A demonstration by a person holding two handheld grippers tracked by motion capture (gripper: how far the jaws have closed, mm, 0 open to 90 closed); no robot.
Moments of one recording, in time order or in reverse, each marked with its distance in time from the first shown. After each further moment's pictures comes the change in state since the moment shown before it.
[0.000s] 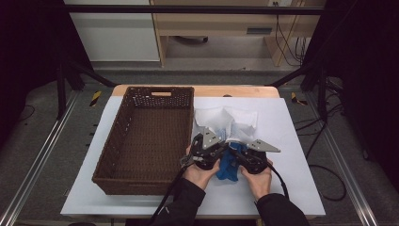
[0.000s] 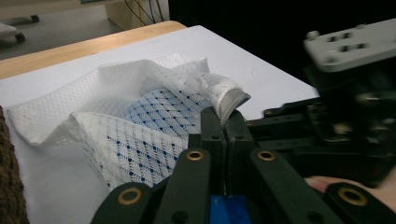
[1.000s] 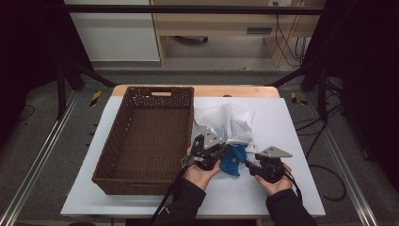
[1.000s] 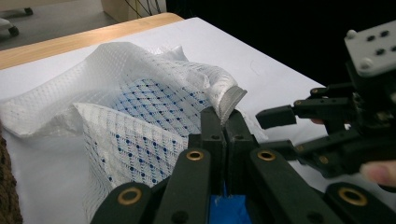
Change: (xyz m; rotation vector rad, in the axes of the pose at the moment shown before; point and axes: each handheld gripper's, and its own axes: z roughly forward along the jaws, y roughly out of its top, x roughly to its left) left arm 0.000 -0.003 0.003 0.026 -0.007 0.004; right arm -0.026 -0.016 -0.039 0.199 -0.149 -0.090
